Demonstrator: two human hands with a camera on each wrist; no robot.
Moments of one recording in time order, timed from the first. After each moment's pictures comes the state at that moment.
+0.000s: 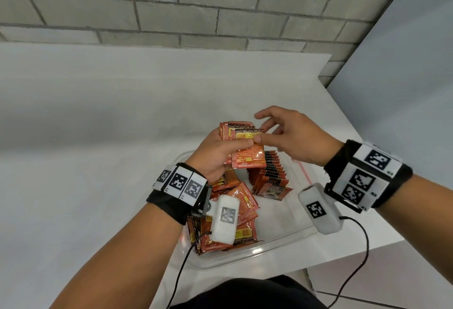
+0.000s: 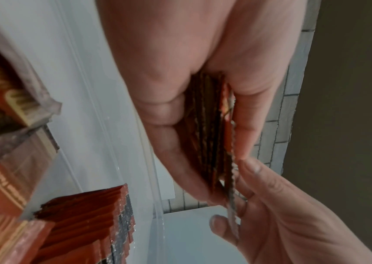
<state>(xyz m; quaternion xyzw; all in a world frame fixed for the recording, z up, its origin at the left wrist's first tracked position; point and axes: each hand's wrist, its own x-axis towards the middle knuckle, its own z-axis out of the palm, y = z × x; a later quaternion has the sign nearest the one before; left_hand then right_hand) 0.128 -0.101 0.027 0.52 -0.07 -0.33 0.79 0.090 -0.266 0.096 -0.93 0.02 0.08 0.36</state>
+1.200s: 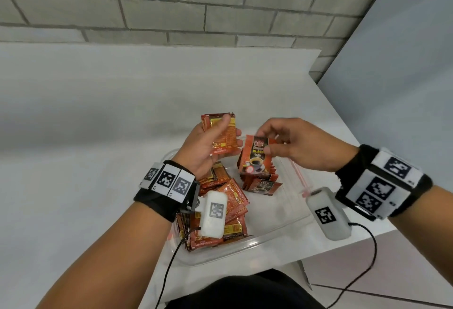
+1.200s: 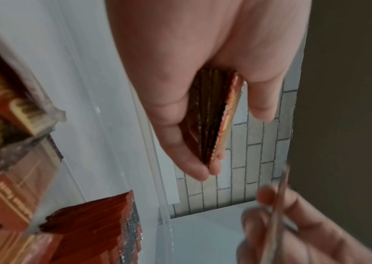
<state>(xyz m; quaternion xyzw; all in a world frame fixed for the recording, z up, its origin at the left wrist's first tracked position) 0.130 -0.103 0.027 0.48 -0.06 -0.30 0.82 0.064 -0.291 0.100 -0.93 -0.03 0.14 0.35</state>
